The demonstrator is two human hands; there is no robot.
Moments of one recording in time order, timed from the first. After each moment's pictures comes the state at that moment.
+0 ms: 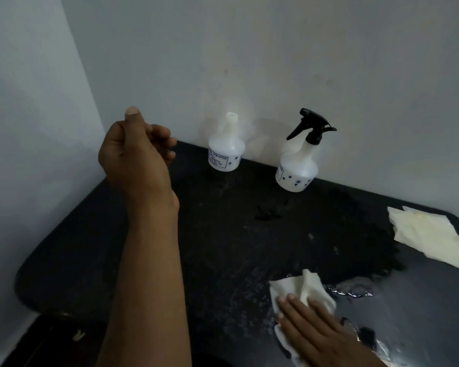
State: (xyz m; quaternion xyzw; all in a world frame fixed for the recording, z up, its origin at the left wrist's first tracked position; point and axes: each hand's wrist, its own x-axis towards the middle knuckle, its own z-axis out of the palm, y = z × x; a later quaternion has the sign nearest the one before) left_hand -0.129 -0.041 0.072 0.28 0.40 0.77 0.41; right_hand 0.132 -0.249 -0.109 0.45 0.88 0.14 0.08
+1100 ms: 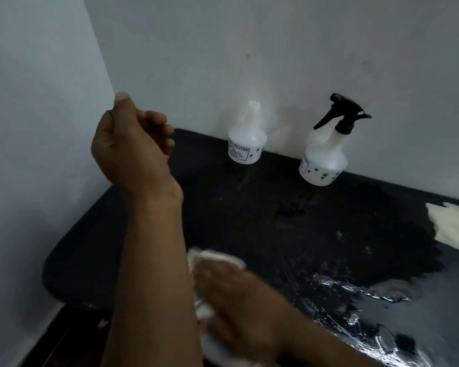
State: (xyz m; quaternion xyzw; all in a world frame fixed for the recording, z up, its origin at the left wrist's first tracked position) left_hand -0.151 -0.037 0.073 0.24 0.40 0.79 0.41; right_hand -0.007 -0.150 -0.108 0.38 0.90 -0.13 -0.17
